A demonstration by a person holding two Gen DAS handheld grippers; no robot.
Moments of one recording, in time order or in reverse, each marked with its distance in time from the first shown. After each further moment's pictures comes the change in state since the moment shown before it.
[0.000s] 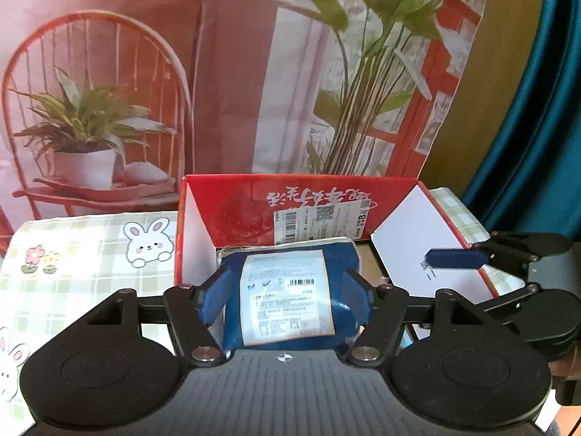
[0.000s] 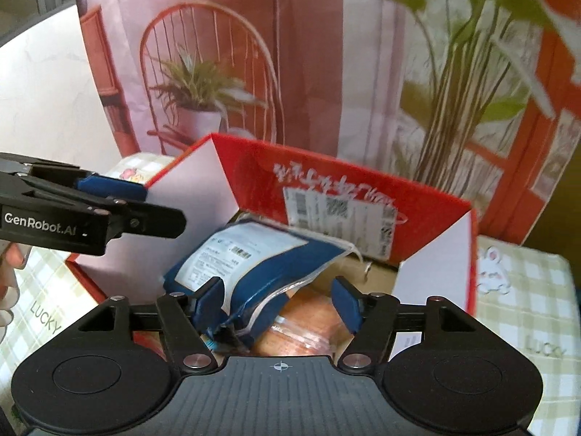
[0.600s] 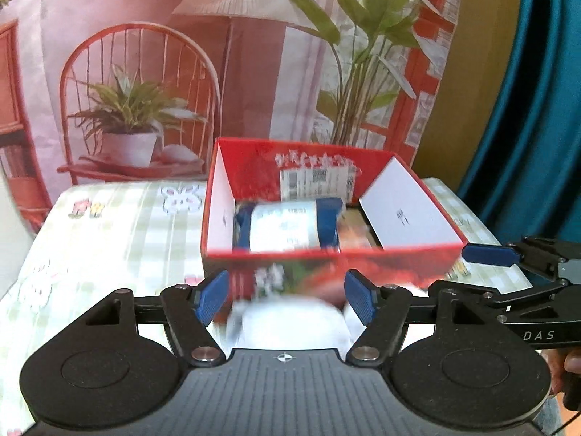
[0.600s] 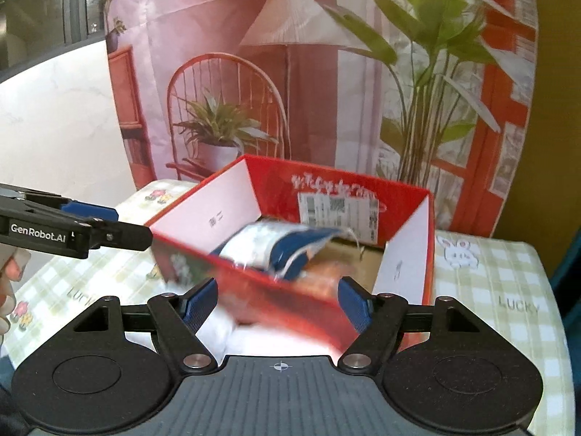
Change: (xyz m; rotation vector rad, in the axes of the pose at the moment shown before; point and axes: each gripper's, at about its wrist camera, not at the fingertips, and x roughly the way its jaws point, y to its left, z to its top) left arm -0.099 -0.027 -0.097 -0.029 -0.066 0.067; right arm -0.104 0.035 -0.092 0.026 -0.154 -0.003
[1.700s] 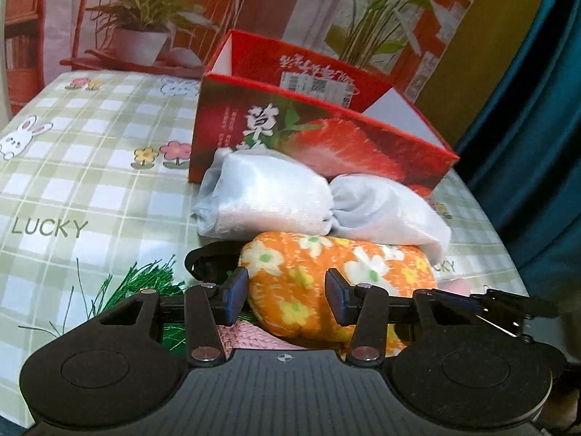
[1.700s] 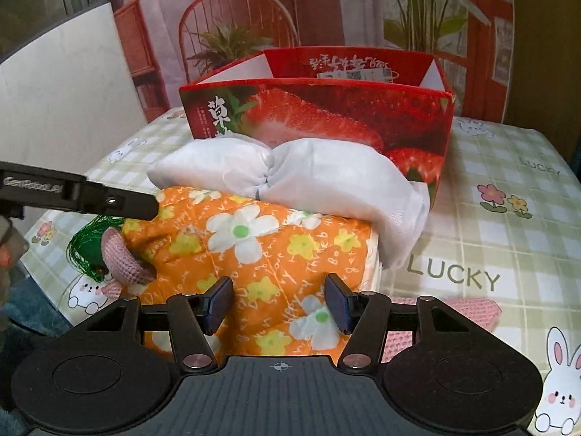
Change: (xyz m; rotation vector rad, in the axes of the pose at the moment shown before) left arm 0.013 0.009 -0.105 -0.187 0.127 -0.089; right arm -0.013 0.025 -0.128 0.080 0.145 0.045
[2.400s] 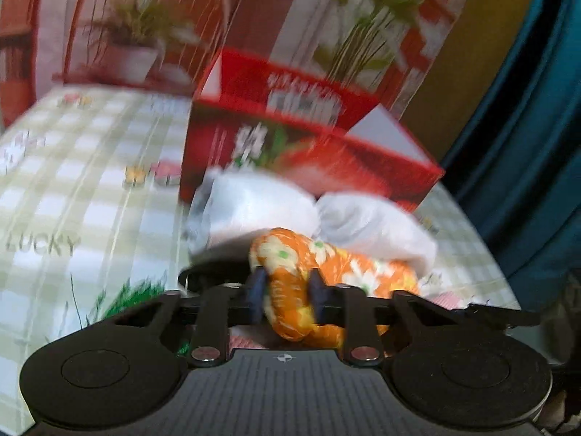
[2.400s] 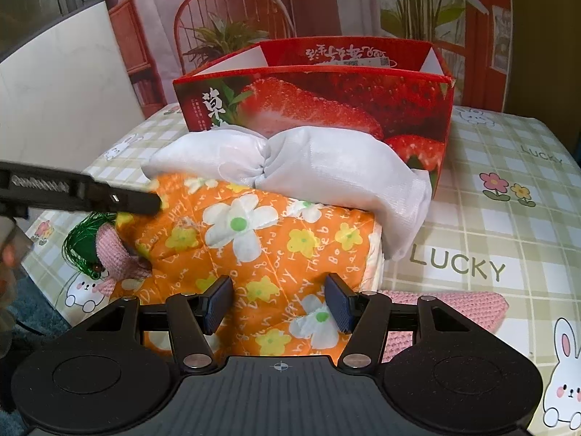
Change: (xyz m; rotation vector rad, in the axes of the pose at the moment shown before) left arm -0.018 -0.004 0.002 0.036 -0.093 -0.047; right arm 0.006 -0.003 -0.002 0.028 0.016 0.004
